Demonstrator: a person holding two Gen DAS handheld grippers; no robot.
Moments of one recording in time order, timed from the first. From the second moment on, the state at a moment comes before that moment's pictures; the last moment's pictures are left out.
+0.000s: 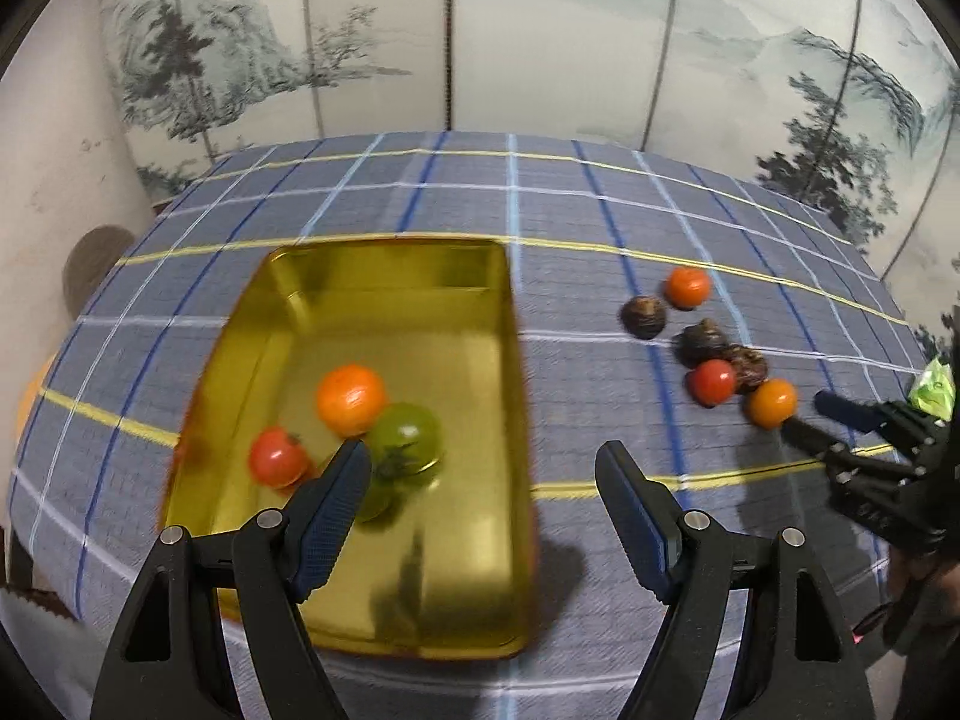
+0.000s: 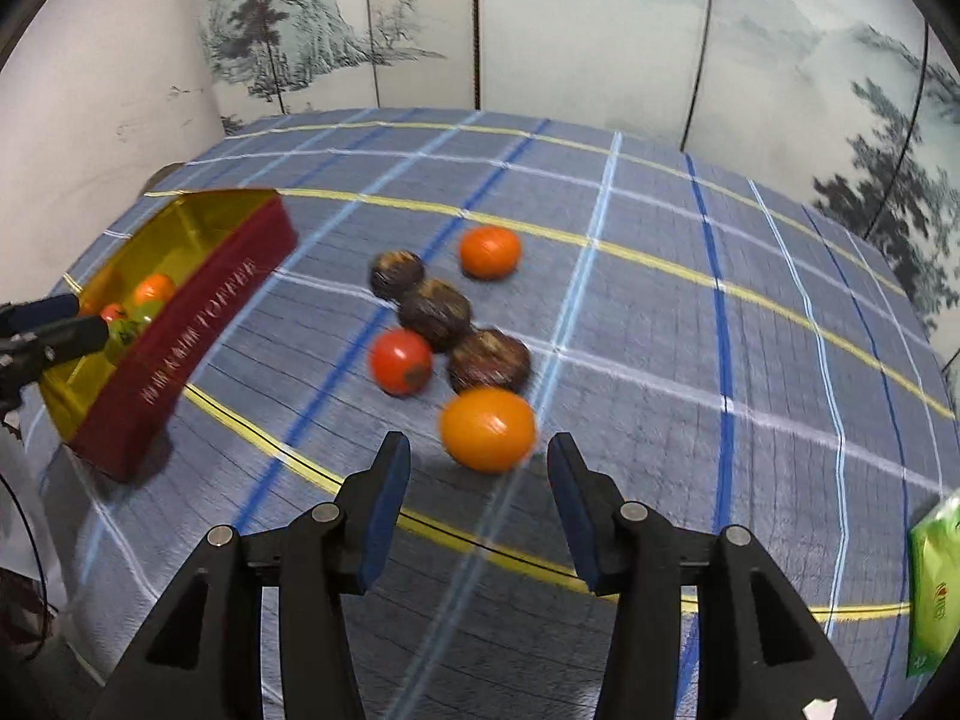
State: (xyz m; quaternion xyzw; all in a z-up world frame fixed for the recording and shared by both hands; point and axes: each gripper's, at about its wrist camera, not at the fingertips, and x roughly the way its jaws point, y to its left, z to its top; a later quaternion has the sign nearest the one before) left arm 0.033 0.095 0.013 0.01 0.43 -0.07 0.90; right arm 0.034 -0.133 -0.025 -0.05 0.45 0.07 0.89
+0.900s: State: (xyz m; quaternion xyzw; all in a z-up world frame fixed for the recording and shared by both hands) left arm 0.069 0.001 -0.019 0.07 0.45 -0.12 0.88; right arm 0.056 -0.154 -0.049 -0.03 0.44 0.06 0.89
